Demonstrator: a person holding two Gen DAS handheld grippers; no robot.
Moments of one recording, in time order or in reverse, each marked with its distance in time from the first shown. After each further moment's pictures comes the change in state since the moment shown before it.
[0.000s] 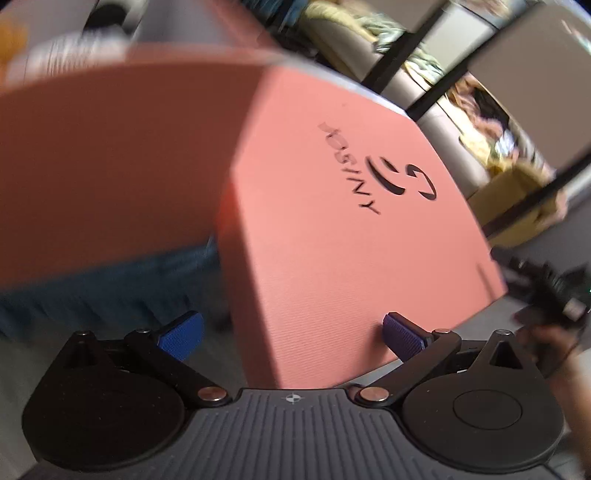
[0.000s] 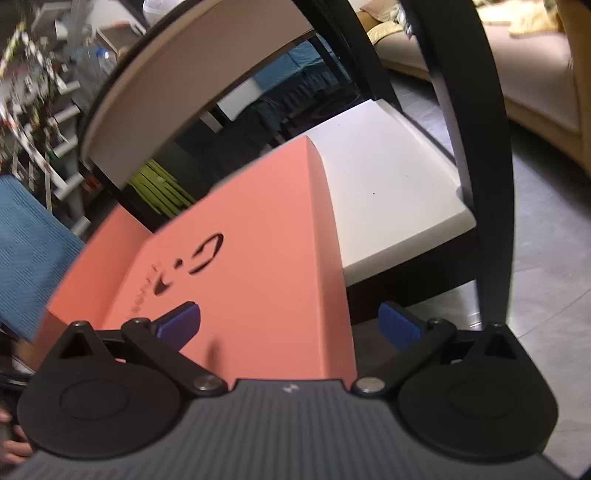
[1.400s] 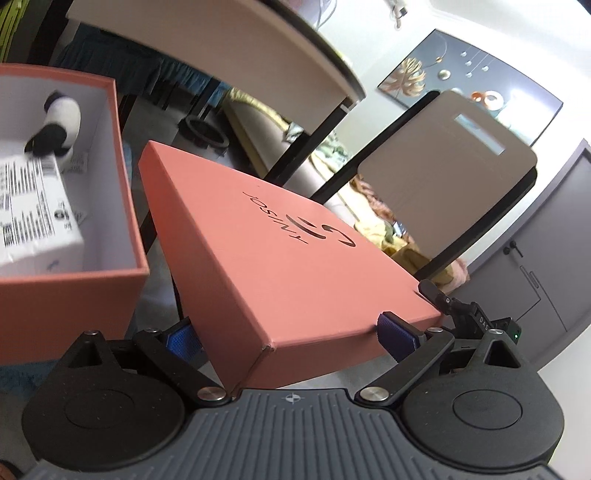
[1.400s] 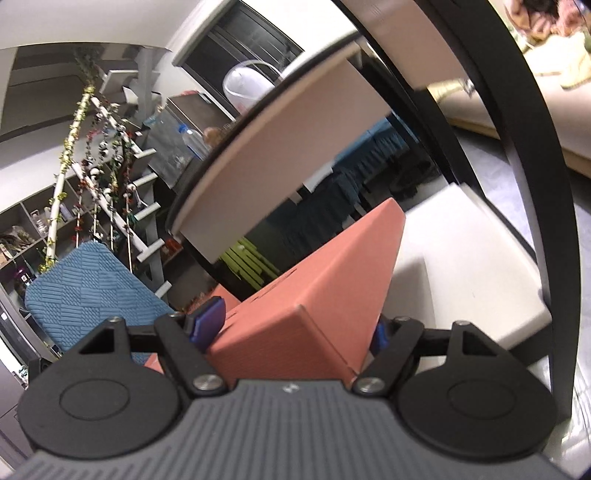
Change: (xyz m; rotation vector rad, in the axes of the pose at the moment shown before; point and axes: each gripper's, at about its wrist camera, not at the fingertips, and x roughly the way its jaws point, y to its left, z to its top) left arm -0.087 -0.043 0.016 0.081 -0.317 -0.281; right arm -0.054 0.058 0.042 -0.015 -0.230 0.245
